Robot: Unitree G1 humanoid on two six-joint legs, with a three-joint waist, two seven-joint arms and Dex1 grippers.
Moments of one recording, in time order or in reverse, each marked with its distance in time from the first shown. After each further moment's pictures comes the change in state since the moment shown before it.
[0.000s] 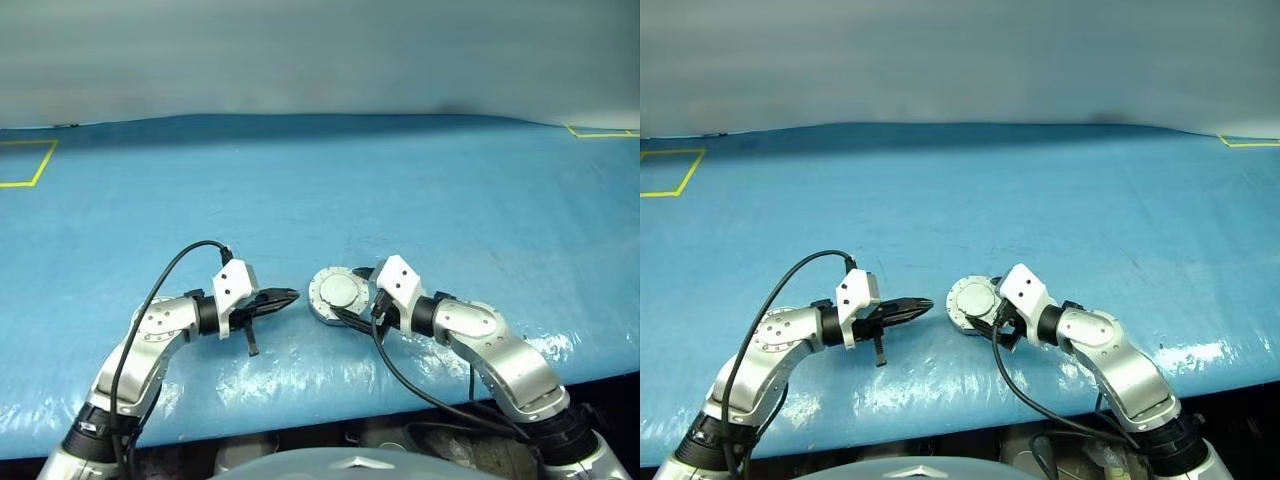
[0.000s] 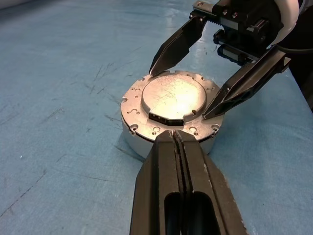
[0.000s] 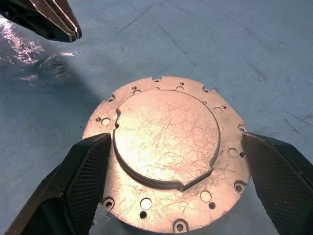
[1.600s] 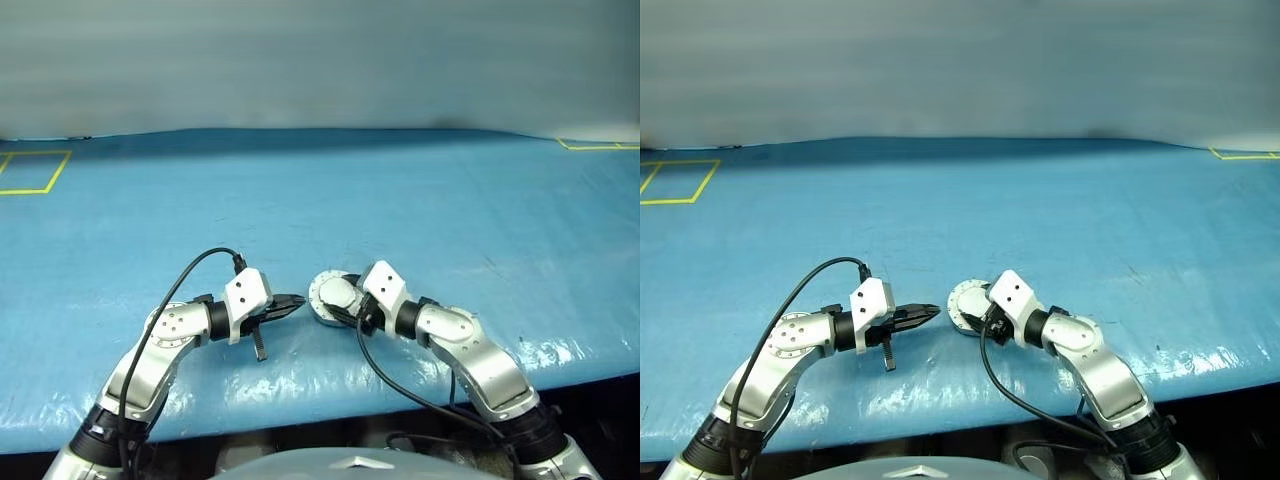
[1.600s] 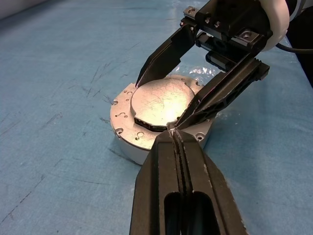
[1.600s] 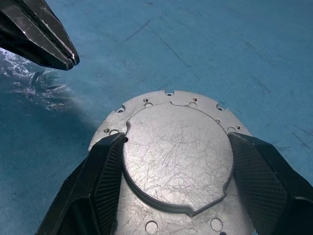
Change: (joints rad) left arm -0.011 -0.007 -0.071 0.007 0.081 -0.012 0.059; right arm 0.050 0.096 0.019 0.092 -0.064 -0.063 -0.039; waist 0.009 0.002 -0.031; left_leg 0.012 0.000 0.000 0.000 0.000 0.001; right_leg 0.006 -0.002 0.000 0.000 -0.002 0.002
